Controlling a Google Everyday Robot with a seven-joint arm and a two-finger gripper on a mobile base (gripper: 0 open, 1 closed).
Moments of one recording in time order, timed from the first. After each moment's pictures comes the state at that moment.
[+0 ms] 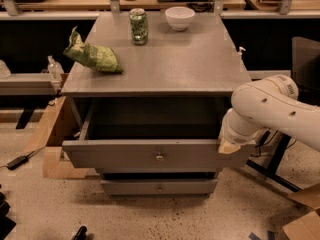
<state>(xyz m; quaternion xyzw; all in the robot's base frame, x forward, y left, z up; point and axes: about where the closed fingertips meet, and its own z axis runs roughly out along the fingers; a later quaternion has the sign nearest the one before) 0.553 -0.219 0.678 -0.65 0.74 -0.08 0.13</state>
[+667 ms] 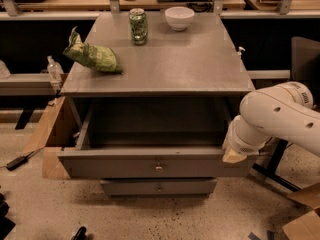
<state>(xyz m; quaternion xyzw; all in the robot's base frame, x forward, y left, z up) 0.516 -0.224 0.685 -0.64 0.75 -0.07 0.13</state>
